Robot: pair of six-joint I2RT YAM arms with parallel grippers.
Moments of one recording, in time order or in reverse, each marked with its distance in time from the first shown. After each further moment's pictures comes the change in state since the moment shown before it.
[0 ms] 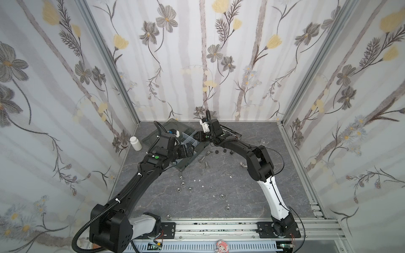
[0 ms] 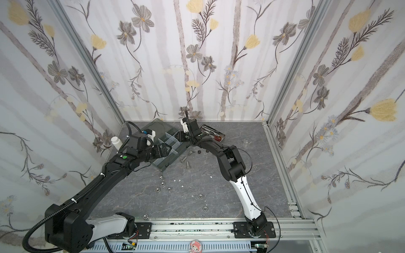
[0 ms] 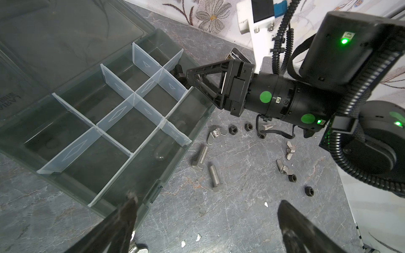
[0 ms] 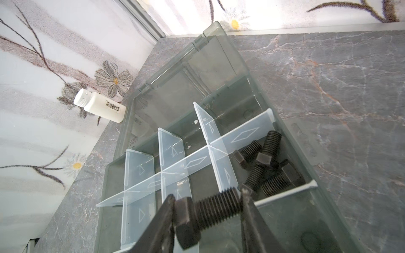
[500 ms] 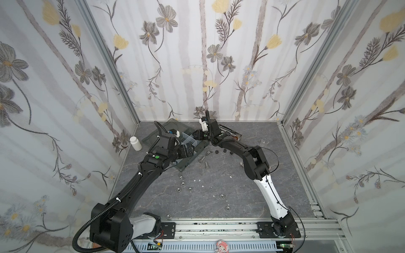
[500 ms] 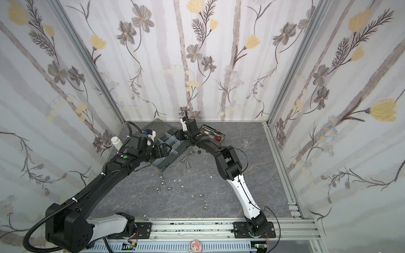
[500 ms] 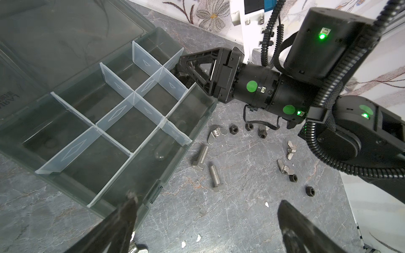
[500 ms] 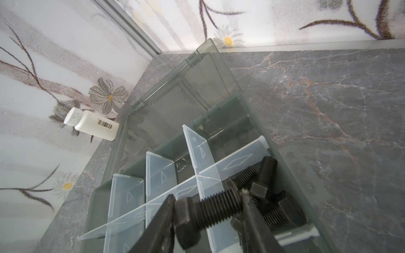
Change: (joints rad) left arm 0.000 0.006 -0.002 0.004 0.000 0.000; right arm -0.003 0.100 0.118 0.035 0.031 0.024
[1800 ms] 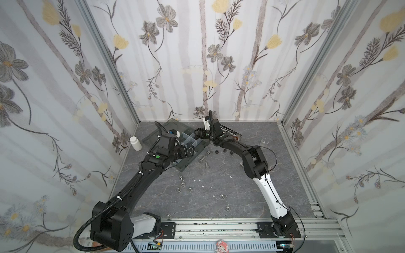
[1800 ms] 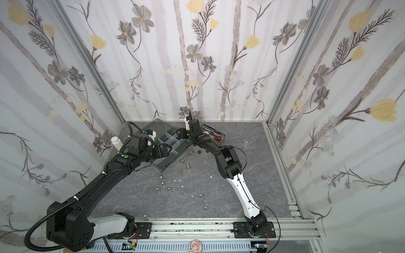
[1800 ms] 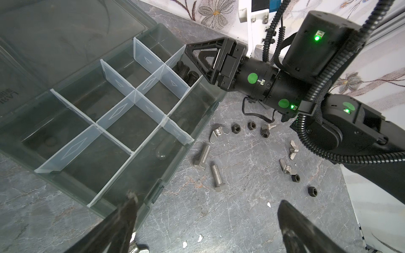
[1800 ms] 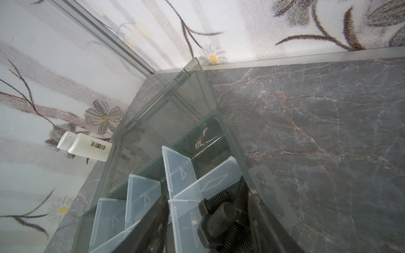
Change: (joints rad) left arm 0.005 0.013 -0.002 0.003 -0.002 0.000; right arm -0.031 0.053 0.013 0.100 0.002 0.063
